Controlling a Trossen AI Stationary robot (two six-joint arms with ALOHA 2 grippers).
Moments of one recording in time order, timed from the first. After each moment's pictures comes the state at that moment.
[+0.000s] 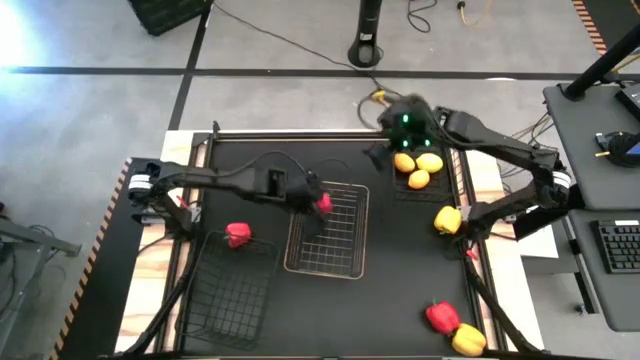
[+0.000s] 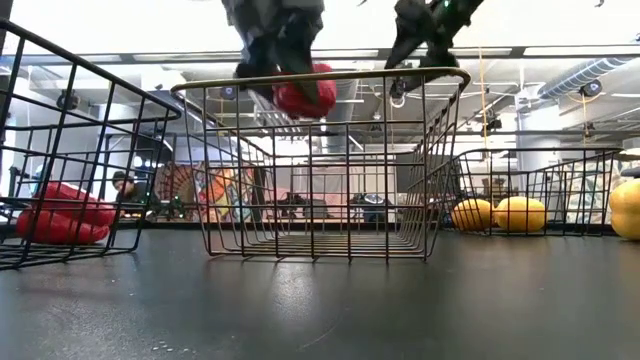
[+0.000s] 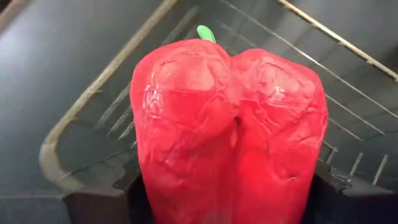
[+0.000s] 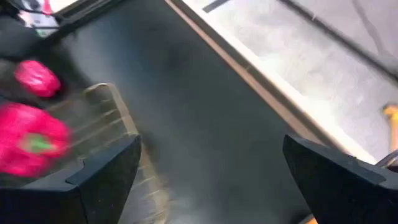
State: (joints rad) left arm 0.01 1.68 1.44 -0.77 -0.17 -0.46; right arm -0.47 1.36 1.40 -0.79 0.00 0.19
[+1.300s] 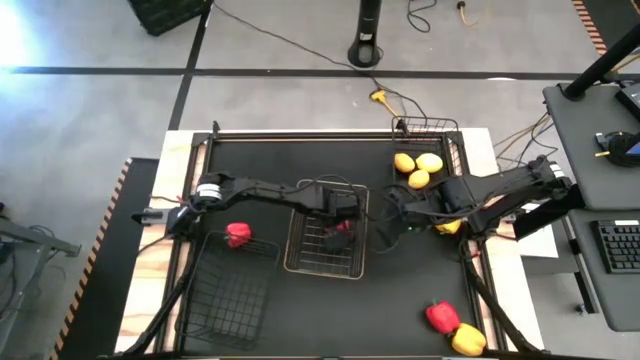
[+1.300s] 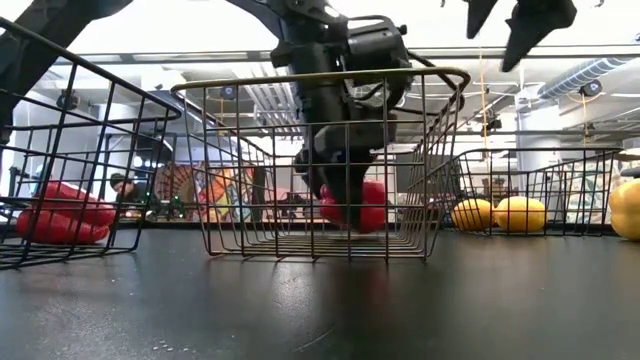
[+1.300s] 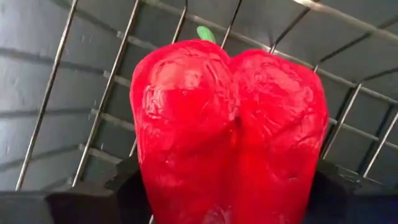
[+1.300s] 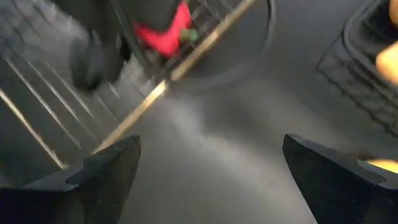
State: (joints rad) left arm 0.01 2.20 1.73 -0.84 -0.09 -0.23; right arm 0.25 1.39 1.40 -1.27 0.22 1.13
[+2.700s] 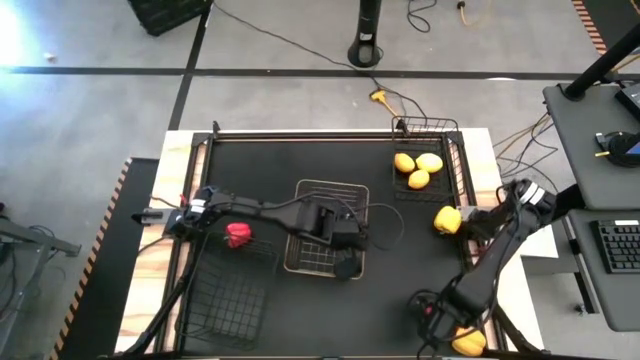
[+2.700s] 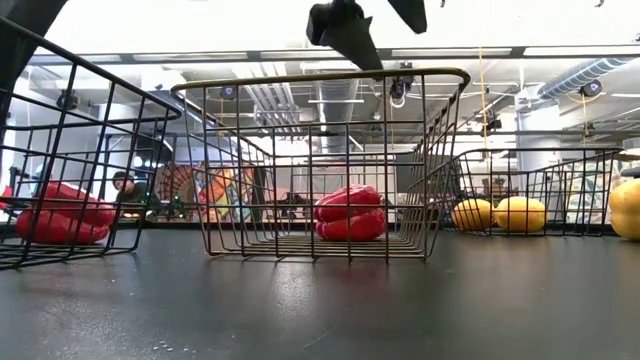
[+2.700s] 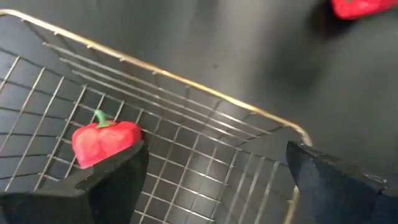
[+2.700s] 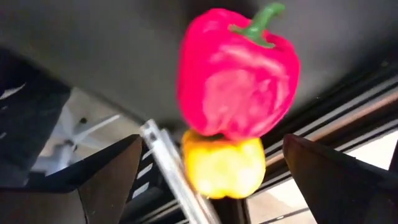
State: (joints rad) left arm -0.20 2.18 2.23 -1.14 -0.15 -0.45; right arm 0.88 1.65 1.23 -1.05 -0.37 1.71
